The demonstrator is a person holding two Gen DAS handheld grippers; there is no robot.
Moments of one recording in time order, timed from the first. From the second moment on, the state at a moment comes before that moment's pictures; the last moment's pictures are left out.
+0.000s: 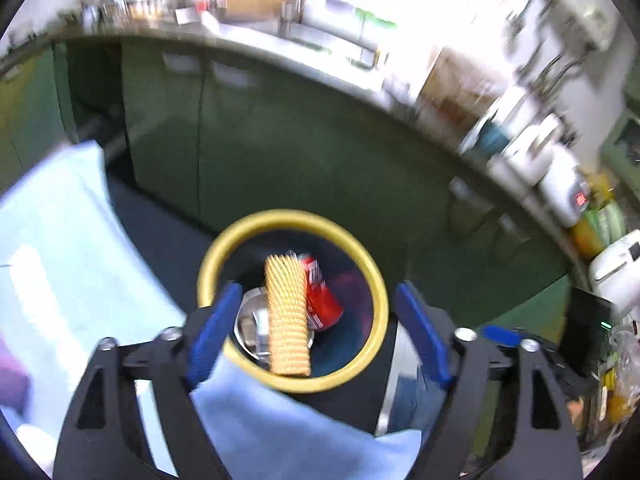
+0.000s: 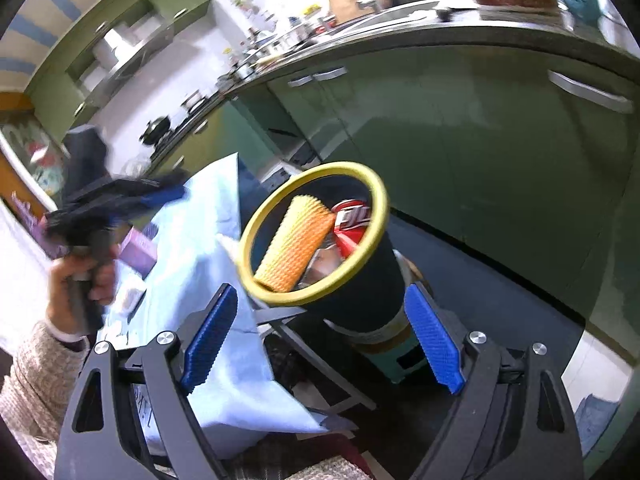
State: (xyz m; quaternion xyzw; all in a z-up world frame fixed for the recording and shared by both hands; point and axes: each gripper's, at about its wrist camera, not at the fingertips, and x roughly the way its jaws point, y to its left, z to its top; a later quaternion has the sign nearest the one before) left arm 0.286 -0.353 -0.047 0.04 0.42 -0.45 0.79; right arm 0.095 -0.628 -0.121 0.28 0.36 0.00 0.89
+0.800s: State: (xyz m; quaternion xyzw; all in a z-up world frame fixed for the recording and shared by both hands) left arm 0.253 0.080 -0.046 -0.14 0.22 -0.05 0.97; right arm 0.324 -0.293 -0.047 -0.01 0.44 0.23 0.87
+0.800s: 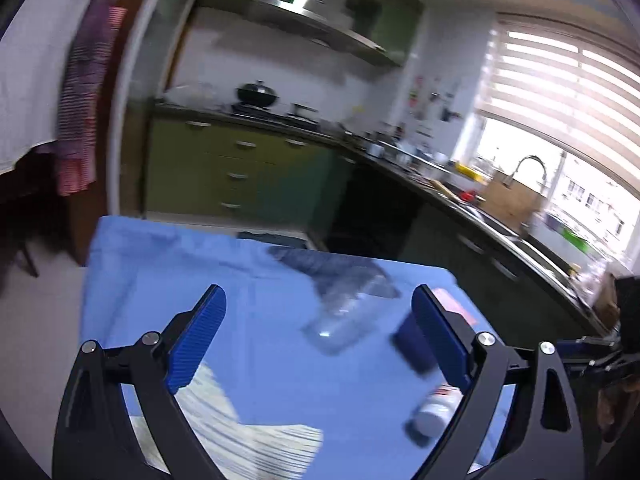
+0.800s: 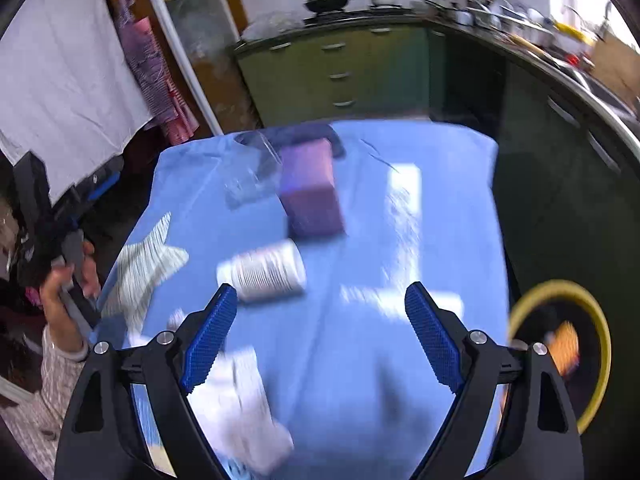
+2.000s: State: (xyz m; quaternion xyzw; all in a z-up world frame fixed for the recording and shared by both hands) left arm 0.273 0.102 -0.079 -0.13 0.26 -0.01 0.96; right arm 0.382 -0.307 -0.030 -0.05 0.47 0.13 0.87
